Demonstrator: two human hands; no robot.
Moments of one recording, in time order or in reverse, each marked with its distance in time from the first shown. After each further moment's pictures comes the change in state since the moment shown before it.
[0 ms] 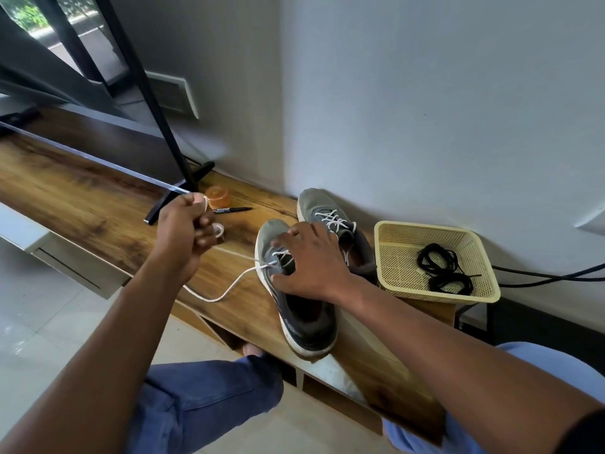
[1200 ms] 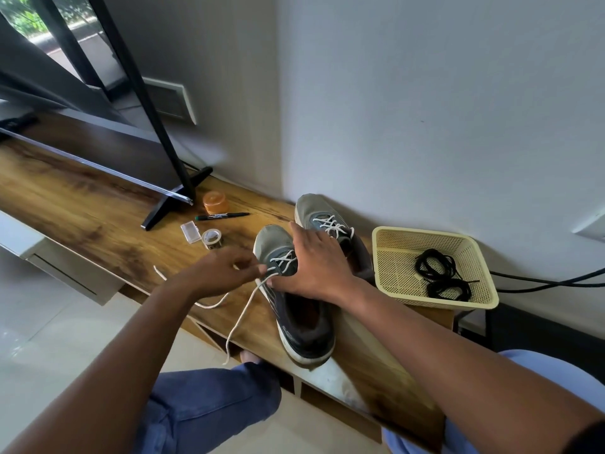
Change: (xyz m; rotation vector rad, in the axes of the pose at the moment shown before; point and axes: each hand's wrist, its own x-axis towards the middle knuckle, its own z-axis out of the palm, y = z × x) left_hand 0.002 -0.034 0.005 1.296 -0.537 0.069; right_hand 0.013 0.015 0.001 -0.072 -0.044 0.079
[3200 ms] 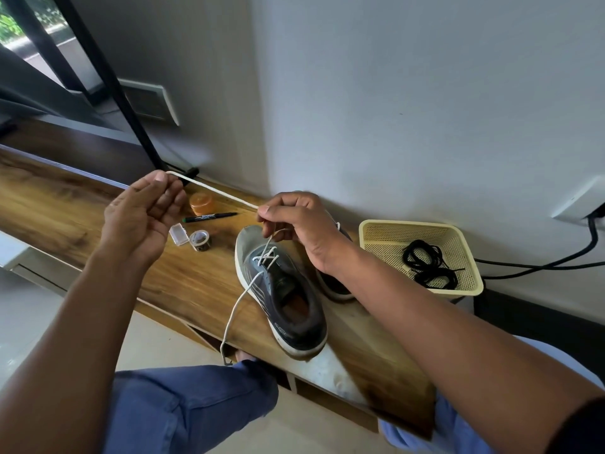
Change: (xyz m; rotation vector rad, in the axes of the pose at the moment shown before) left_hand -0.002 0.006 -0.073 -1.454 0.660 0.031; right_hand 0.006 -0.015 -0.066 1.389 0.031 0.055
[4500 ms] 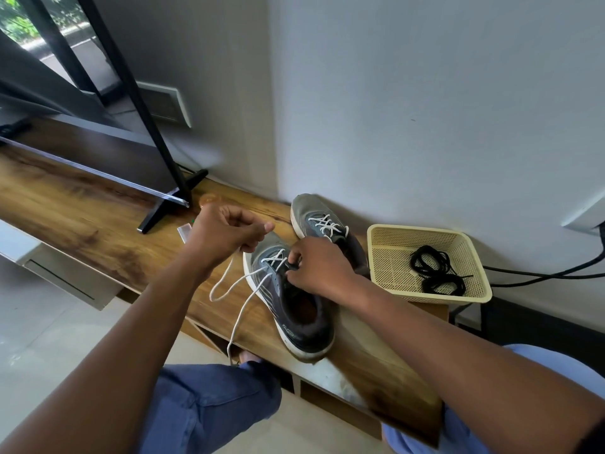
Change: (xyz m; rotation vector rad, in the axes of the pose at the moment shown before) left_hand -0.037 -0.042 0.044 0.830 -0.287 0.046; right_hand -0.016 0.048 -0.003 -1.158 0.002 0.114
